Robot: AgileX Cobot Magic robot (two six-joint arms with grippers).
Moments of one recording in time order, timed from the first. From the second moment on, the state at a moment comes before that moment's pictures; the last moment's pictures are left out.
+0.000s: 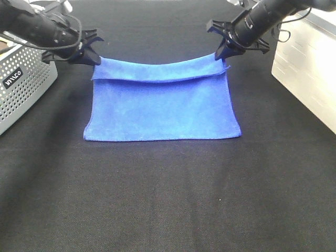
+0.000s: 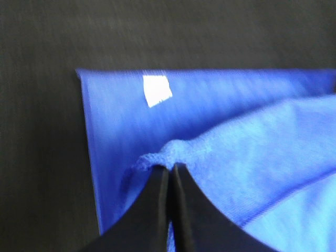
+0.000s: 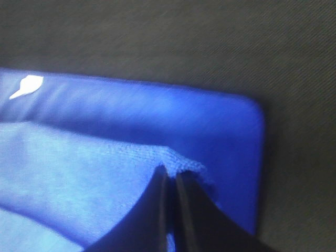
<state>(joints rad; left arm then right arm) -0.10 2.30 -1.78 -0.79 0.56 0.42 0.12 2.44 -2.14 0.46 0.83 -0.17</state>
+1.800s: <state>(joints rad) -0.11 2.17 -1.42 -0.62 0.81 0.26 0.12 2.18 -1.58 0.36 0.97 -0.12</state>
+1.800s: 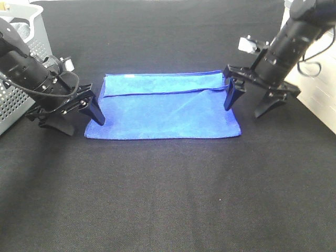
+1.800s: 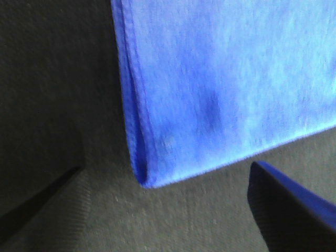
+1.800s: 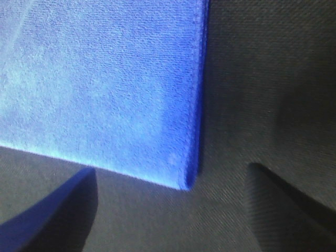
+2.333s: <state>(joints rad) -0.15 2.17 -1.42 -0.63 0.66 0.26 0.12 2.20 -1.56 0.37 0.87 -0.13</state>
